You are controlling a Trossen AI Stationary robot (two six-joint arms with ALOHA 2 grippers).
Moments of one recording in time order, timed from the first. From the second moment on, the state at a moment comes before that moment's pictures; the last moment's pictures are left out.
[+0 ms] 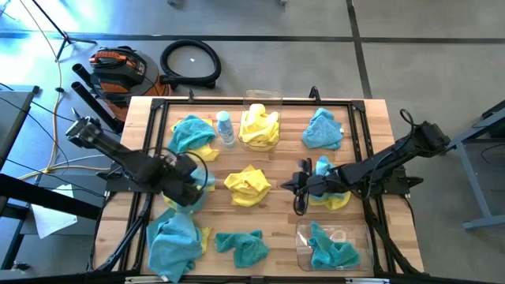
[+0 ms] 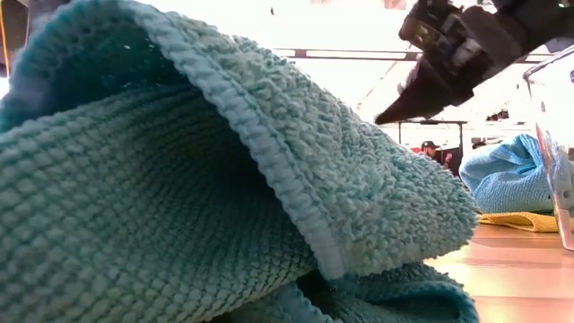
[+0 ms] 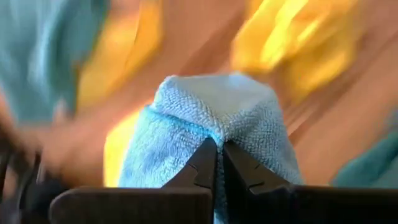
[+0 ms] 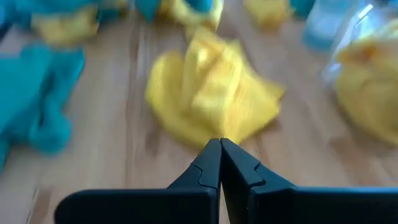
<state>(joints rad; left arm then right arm) -0.51 1.27 1.17 -1.28 -0.47 -1.26 0.33 1.35 0.57 0.20 0.39 0.27</state>
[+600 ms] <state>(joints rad) -0.36 1.39 1.32 -0.62 -0.54 -0.65 0.34 1.32 0.82 0.40 0.41 -0.26</state>
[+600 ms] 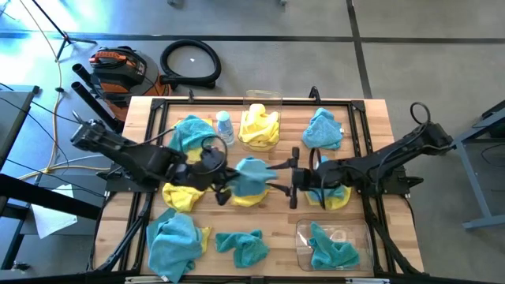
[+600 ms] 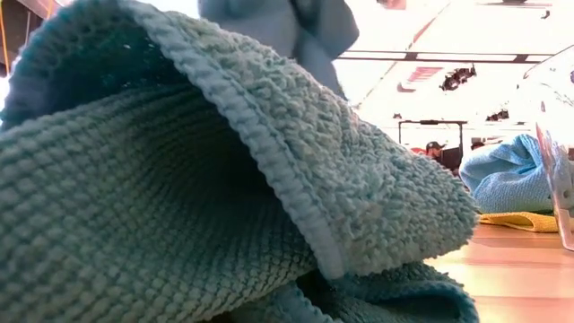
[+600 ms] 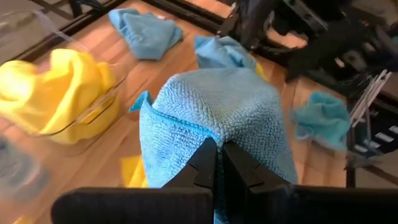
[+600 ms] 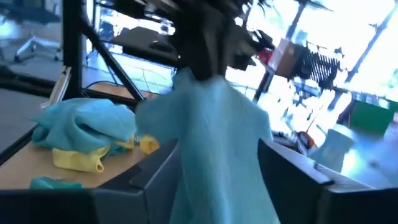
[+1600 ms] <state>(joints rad) -0.24 1.63 1.59 -0.42 -0.26 -0.30 0.35 1.33 0.85 0.25 0.46 -0.23</state>
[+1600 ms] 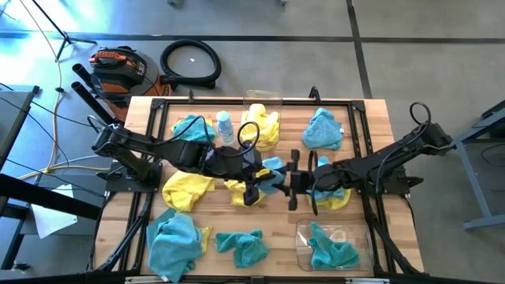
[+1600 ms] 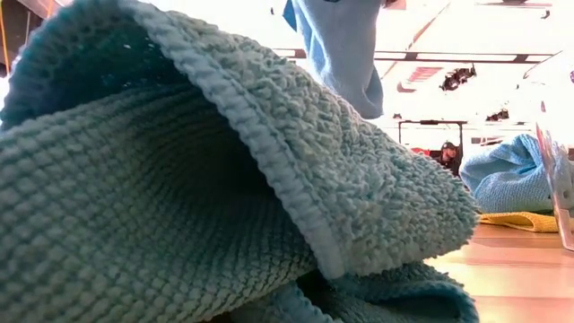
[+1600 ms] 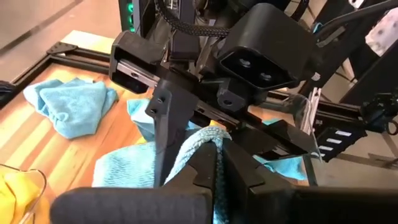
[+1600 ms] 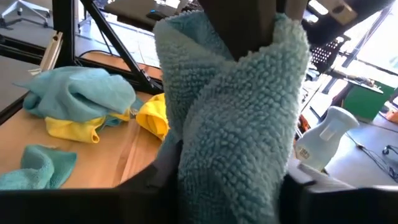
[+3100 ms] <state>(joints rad) -0.23 1.55 1.14 -0.39 -0.41 -0.52 1.07 1.49 1.19 -1.07 0.54 1.41</state>
